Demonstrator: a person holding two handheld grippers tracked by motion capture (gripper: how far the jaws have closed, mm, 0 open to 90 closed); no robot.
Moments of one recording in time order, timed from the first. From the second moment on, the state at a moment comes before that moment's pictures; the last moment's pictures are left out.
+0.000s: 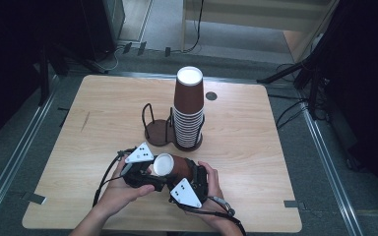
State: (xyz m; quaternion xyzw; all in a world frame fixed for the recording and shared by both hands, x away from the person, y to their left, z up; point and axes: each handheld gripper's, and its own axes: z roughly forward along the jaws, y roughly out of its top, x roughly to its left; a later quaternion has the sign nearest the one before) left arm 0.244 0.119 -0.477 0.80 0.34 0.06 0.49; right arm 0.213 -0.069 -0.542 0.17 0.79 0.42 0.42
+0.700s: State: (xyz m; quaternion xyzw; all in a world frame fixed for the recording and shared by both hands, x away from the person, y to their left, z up) left arm 0.237 0.127 -0.474 0.77 0.33 0.18 0.52; right arm 0.211 -0.079 -0.524 0.18 0.78 0.44 0.41
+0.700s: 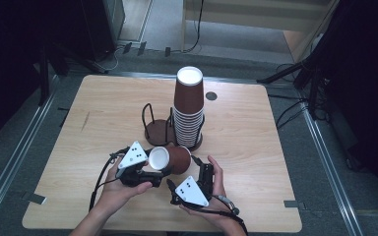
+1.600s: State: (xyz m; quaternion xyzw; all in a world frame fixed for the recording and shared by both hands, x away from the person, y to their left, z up) left arm 0.237 0.146 -0.470 0.67 0.35 0.19 0.63; right arm 0.226 -0.104 -0.504 0.41 0.68 0.47 0.40
